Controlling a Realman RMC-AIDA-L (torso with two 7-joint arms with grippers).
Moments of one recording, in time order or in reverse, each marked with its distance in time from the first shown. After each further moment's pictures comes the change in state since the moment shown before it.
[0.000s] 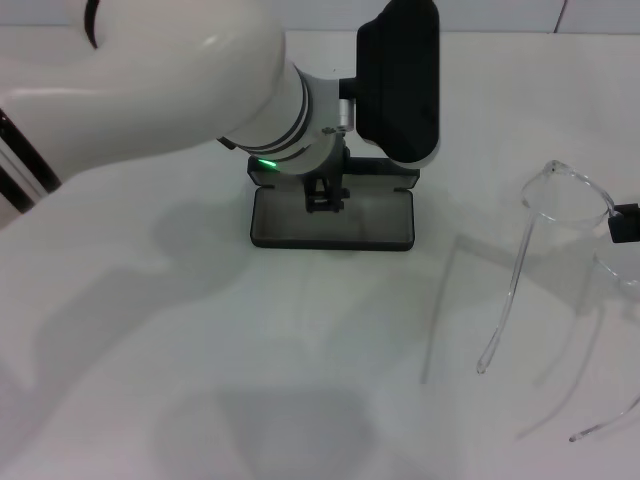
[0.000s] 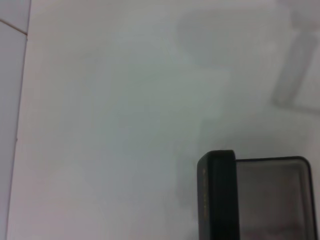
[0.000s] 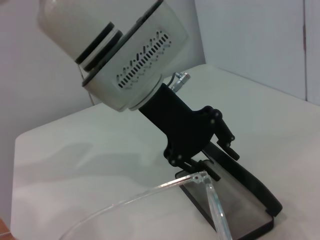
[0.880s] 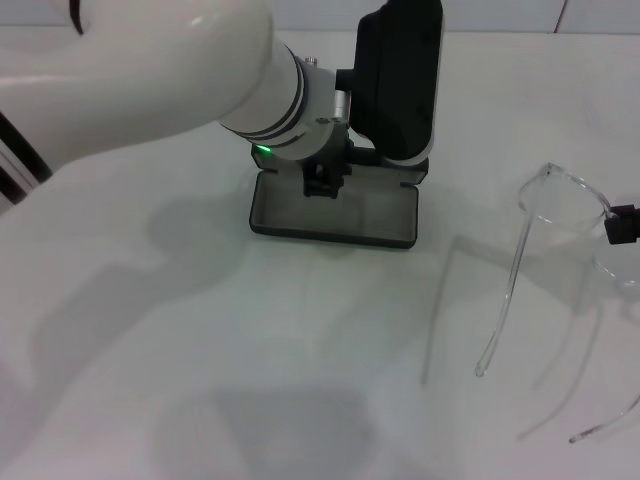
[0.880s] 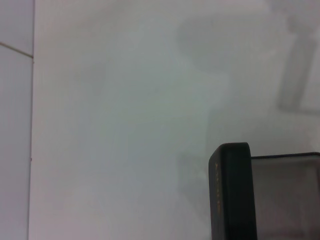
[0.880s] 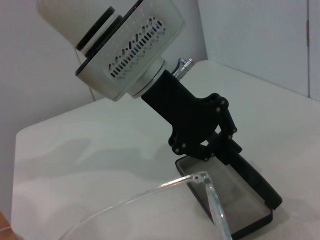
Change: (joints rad) left arm 0.002 0.002 -0.034 0.007 -0.004 -0.021 0.117; right arm 0.008 -0.002 -0.011 0.003 -0.009 0.004 0.001
